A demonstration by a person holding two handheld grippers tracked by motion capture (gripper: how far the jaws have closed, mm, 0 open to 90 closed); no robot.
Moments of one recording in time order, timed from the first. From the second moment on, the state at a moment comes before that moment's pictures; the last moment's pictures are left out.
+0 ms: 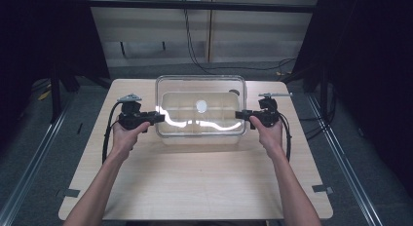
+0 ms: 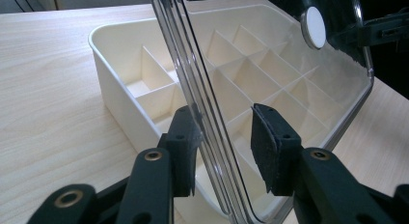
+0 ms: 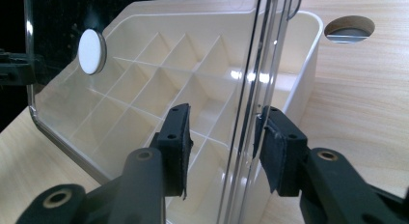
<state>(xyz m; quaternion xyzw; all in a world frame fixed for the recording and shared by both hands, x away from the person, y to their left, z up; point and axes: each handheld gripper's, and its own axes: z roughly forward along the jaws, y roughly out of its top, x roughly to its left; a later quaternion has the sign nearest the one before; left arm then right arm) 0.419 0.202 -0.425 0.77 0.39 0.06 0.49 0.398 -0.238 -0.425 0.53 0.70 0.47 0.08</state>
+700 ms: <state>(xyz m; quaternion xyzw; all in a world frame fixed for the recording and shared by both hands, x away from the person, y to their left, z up) 0.410 0.204 -0.415 0.77 0.38 0.06 0.51 0.384 -0.242 -0.414 0.53 0.70 0.47 0.08</state>
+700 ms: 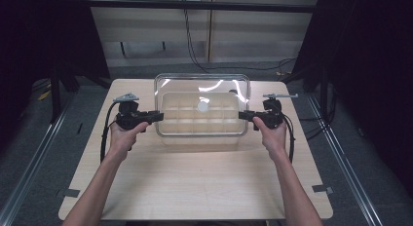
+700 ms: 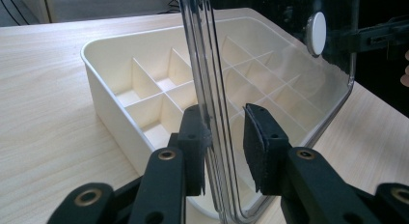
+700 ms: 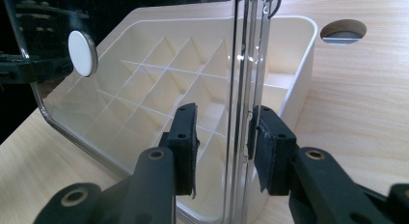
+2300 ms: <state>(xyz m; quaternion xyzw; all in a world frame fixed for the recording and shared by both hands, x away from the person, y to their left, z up) 0.382 0.212 -0.413 0.78 0.37 0.05 0.50 0.352 -0.241 -0.401 0.51 0.70 0.49 0.08</state>
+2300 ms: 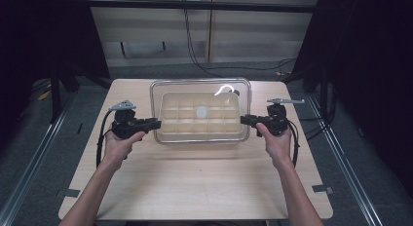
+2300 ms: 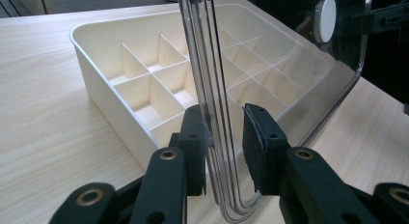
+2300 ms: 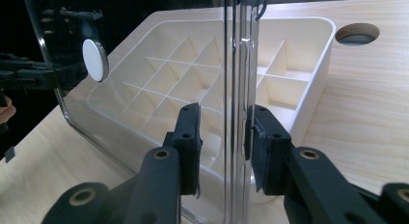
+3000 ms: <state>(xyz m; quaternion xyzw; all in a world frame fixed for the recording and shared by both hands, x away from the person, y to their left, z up) 0.365 0.215 -0.420 0.78 0.37 0.06 0.49 0.335 -0.238 -0.400 0.51 0.70 0.49 0.08</state>
